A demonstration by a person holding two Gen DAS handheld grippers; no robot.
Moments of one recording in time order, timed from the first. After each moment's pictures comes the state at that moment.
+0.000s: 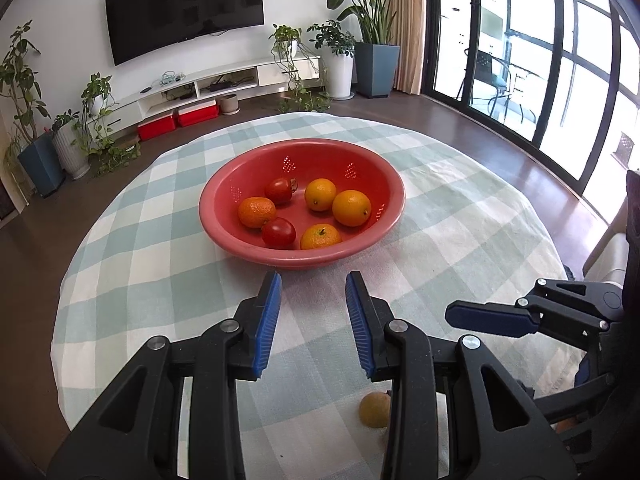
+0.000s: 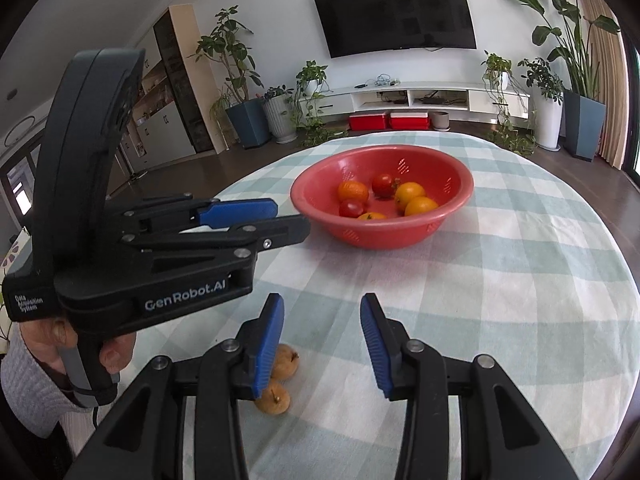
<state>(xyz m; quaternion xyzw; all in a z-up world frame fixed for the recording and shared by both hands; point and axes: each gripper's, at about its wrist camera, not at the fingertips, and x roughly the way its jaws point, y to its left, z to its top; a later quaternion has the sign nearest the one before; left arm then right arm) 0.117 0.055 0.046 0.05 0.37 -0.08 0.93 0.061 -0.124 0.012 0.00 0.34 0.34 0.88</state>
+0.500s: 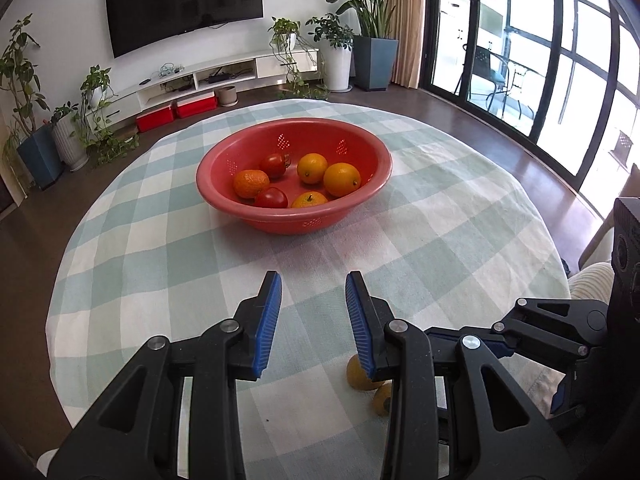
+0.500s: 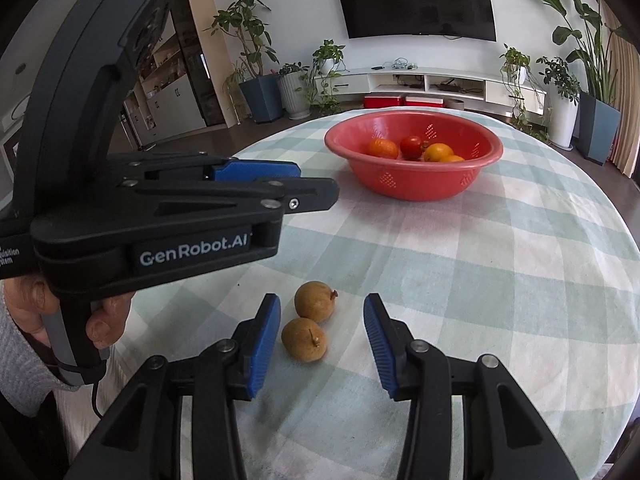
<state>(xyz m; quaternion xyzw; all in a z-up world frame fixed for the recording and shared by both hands) 0.090 0.054 0.031 0.04 0.38 -0.08 0.92 0.032 -0.106 -0.012 -0.04 0.36 0.35 0.86</state>
